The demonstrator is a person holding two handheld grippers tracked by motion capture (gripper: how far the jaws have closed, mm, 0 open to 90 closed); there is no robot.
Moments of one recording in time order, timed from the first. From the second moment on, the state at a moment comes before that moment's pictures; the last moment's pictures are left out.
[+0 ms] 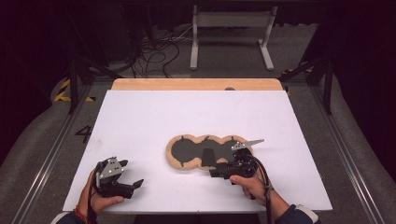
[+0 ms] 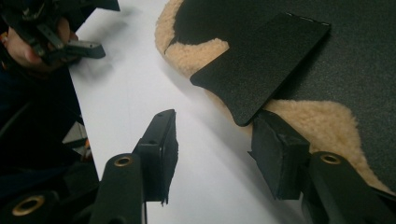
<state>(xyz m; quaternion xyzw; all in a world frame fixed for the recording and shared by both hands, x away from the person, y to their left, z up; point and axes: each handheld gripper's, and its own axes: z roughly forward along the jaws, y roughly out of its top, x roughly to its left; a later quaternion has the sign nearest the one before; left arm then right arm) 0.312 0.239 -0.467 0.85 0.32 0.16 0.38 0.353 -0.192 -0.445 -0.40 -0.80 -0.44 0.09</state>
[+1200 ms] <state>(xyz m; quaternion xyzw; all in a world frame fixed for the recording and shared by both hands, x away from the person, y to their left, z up) 0.373 0.184 -0.443 0.82 0.33 0.11 0.45 0.382 -0.195 -0.459 -0.52 -0.67 -0.48 0.21</state>
